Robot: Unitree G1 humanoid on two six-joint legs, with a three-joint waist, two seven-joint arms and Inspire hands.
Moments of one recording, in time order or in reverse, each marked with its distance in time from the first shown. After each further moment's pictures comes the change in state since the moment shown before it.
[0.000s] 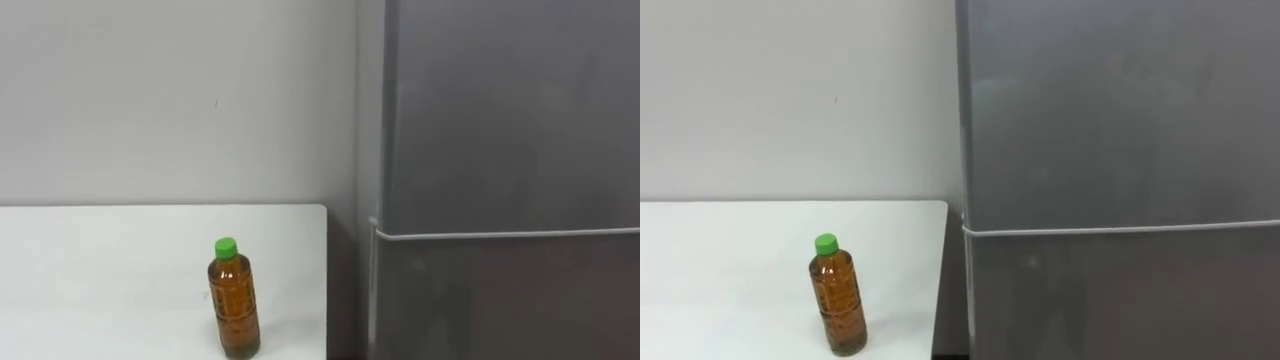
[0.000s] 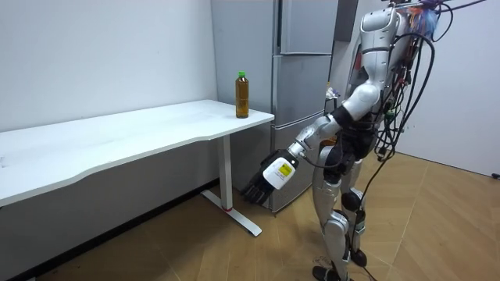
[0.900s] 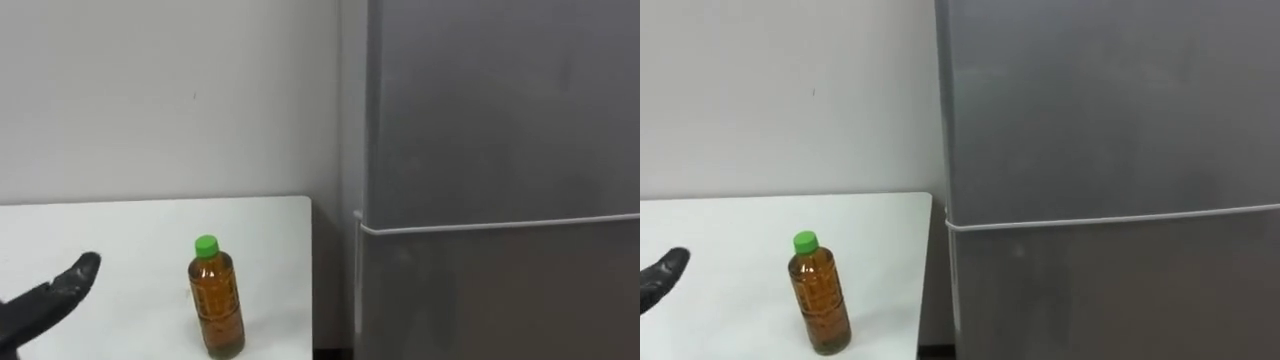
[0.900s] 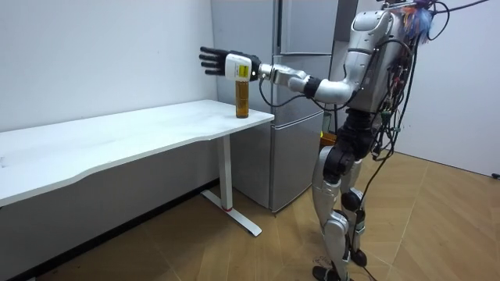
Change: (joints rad) left arm -0.271 0.015 -0.092 -0.580 0.125 0.035 -0.134; right arm -0.025 0.023 0.015 -0.029 -0.036 -0.006 0.022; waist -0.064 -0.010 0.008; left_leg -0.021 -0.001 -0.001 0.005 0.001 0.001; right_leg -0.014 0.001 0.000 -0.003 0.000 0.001
